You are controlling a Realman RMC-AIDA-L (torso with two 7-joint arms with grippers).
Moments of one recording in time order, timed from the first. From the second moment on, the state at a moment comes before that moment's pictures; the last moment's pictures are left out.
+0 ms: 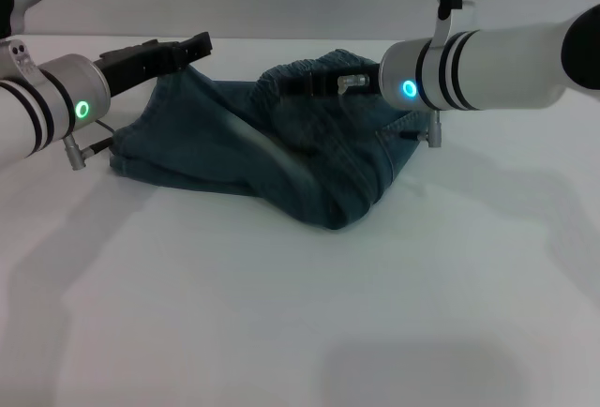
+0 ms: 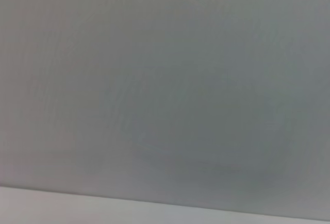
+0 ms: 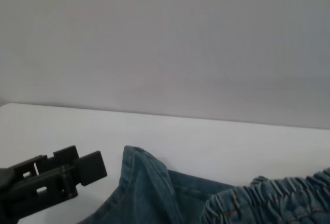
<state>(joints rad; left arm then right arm) -0.44 -2.06 1.49 0.94 -1.48 -0.39 0.91 0.85 2.09 -1.72 -0.73 1.08 0.52 -0.29</state>
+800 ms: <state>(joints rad) -0.44 -2.06 1.50 0.94 -1.47 -0.40 0.91 0.92 2.09 -1.77 -0.65 1.12 0.51 -0.28</state>
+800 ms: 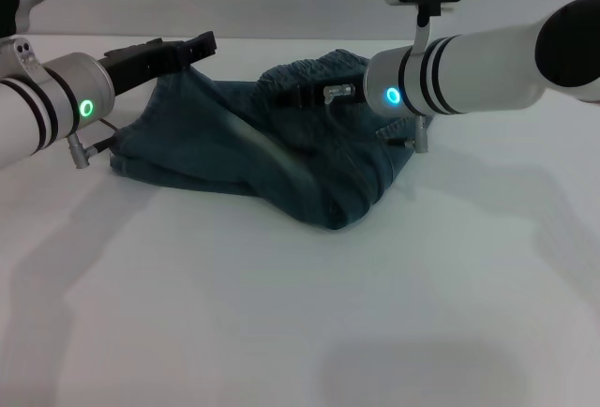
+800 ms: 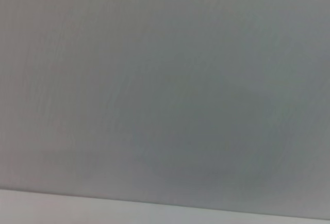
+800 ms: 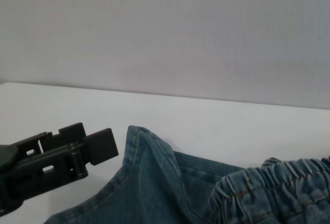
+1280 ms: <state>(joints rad) -0.45 -2.06 1.50 0.94 -1.48 -0.40 0.92 0.95 2.09 -1.78 -0.58 1.12 0.50 -0.27</state>
